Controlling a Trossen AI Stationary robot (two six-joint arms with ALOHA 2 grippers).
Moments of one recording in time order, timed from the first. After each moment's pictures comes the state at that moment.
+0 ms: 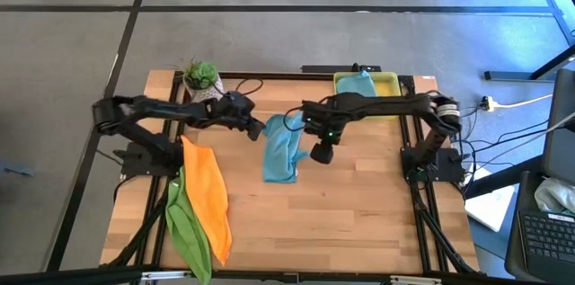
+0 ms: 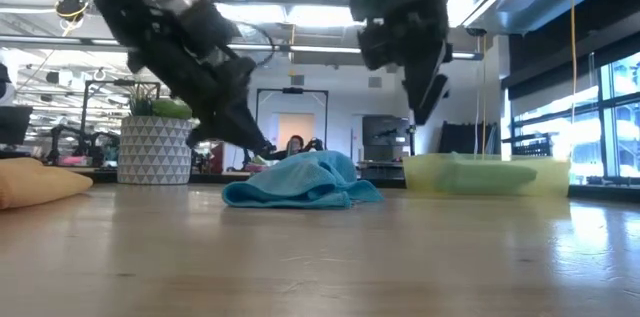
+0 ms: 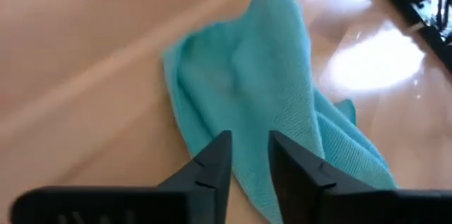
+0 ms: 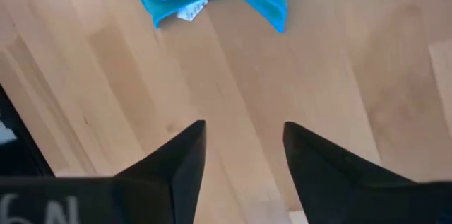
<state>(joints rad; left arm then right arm) 0.44 1.43 0.55 0.20 0.19 -0.54 -0.16 1.77 1.38 -1.01 -0.31 0.29</state>
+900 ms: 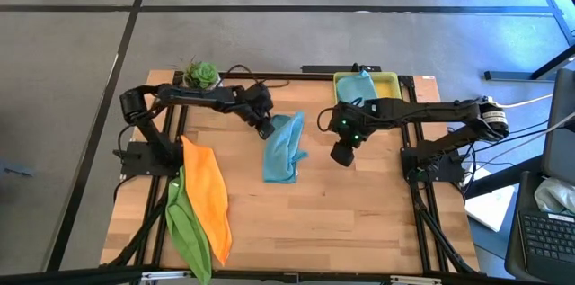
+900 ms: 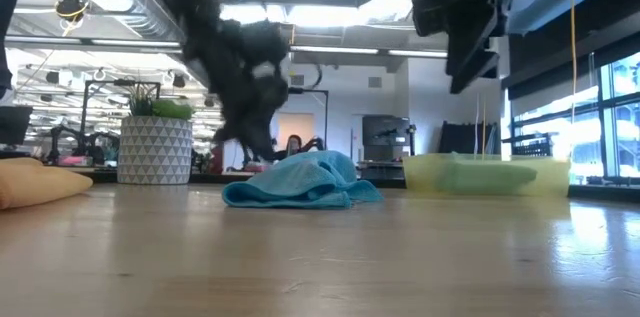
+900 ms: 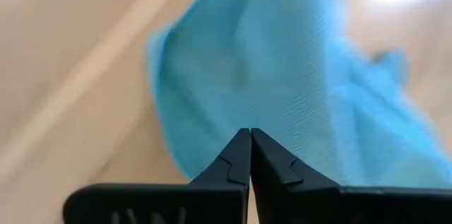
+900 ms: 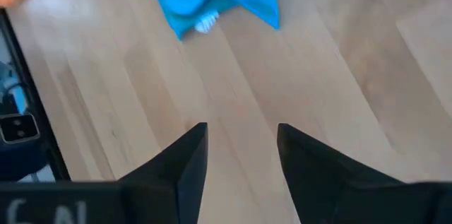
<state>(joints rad) 0.45 1.68 0.97 -0.34 0.23 -0.30 -0.13 1.38 1.06 -0.80 -0.25 0.47</state>
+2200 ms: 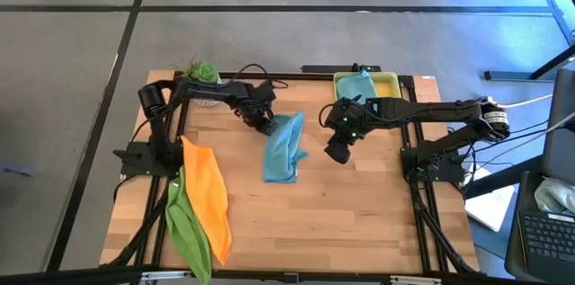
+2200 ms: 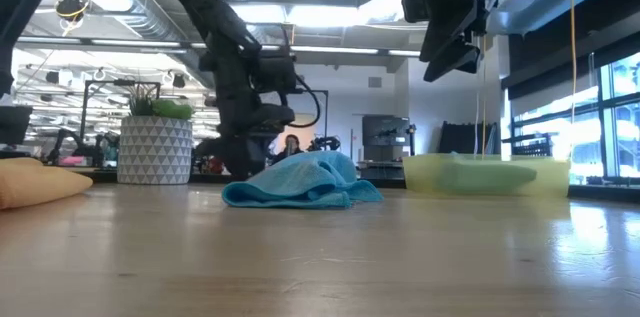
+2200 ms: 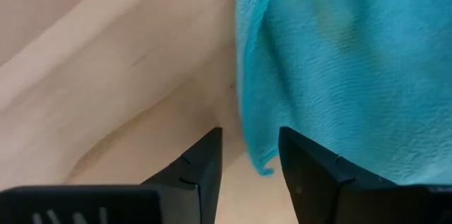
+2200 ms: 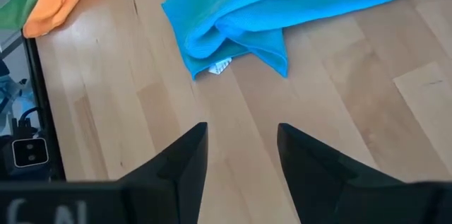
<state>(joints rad) 0.48 1.85 1.10 -0.58 0.22 -0.49 -0.13 1.36 1.06 -0.68 -0.22 0.44</state>
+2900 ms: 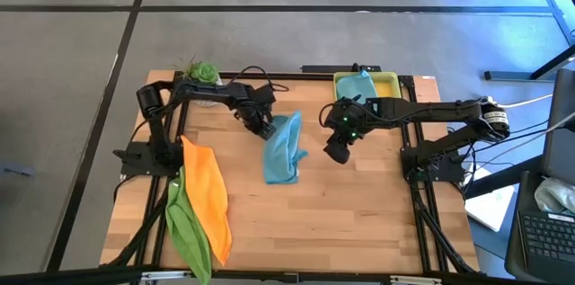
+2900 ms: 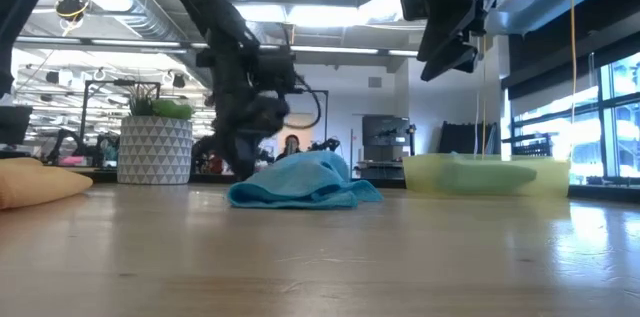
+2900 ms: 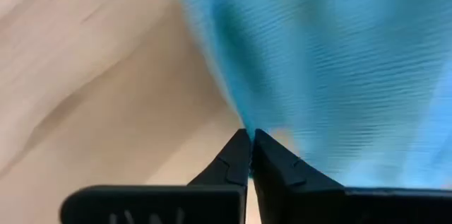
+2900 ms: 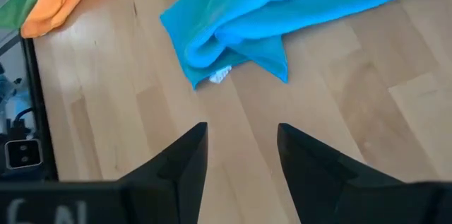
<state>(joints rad) 0.47 1.83 1.10 -0.63 0.29 -0.44 -0.13 1.37 1.06 -0.67 -0.21 0.42</state>
